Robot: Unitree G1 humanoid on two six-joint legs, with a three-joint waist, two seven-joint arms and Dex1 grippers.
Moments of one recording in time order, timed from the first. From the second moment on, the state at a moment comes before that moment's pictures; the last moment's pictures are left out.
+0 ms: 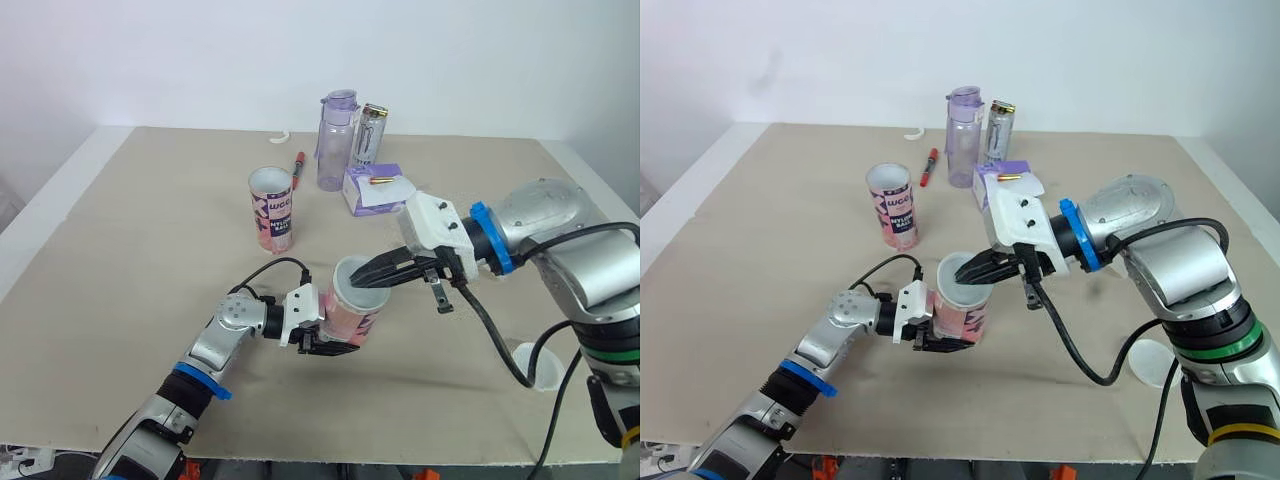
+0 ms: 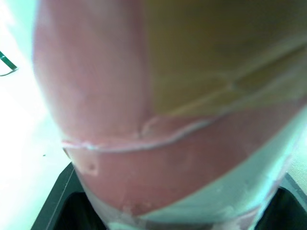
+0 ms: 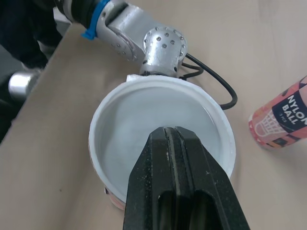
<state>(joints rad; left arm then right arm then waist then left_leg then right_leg) -0.47 0.26 -0.38 0.29 -0.16 -0.08 -1.15 -0.81 -0.89 0.24 -0.34 0.42 0.60 1.37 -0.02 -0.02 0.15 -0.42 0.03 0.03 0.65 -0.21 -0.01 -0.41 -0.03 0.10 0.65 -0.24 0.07</state>
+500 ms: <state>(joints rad) -0.46 0.27 -0.36 0.31 -0.16 -0.07 -1.14 -0.85 -0.80 0.28 -0.30 0.40 0.79 1.31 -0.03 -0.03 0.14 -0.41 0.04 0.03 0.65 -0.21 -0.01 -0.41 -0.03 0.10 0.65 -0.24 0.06</state>
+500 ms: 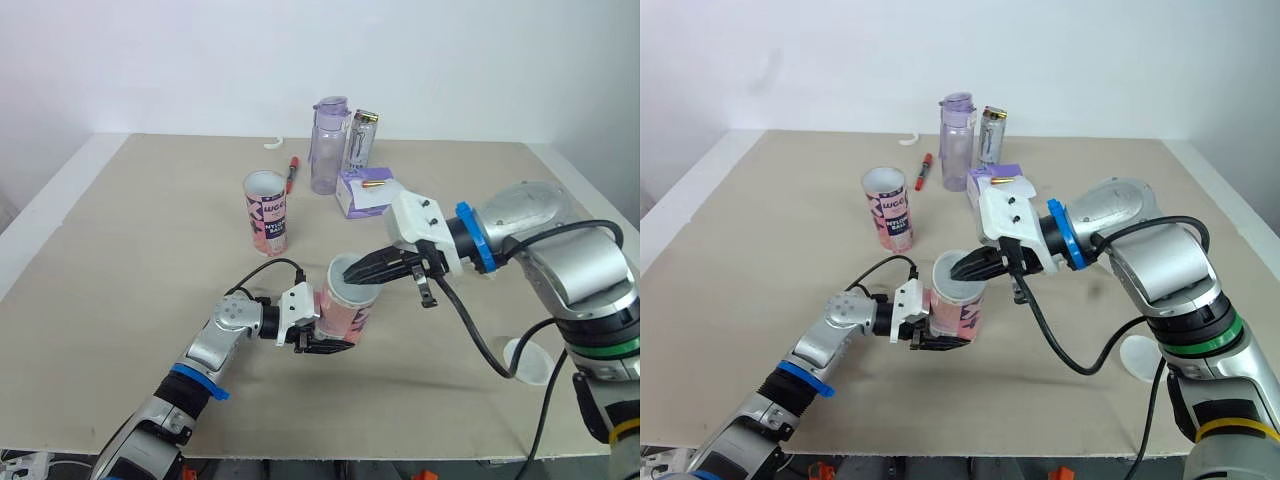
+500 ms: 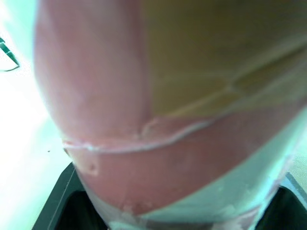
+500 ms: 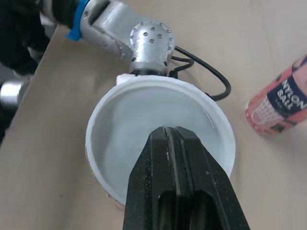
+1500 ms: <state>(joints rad) -0.45 0.26 -0.36 0.32 -0.17 -0.07 -1.16 -0.97 -0.80 0.42 -0.35 0.28 0.81 1.32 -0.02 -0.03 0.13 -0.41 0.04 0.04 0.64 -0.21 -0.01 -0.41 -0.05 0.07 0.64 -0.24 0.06</state>
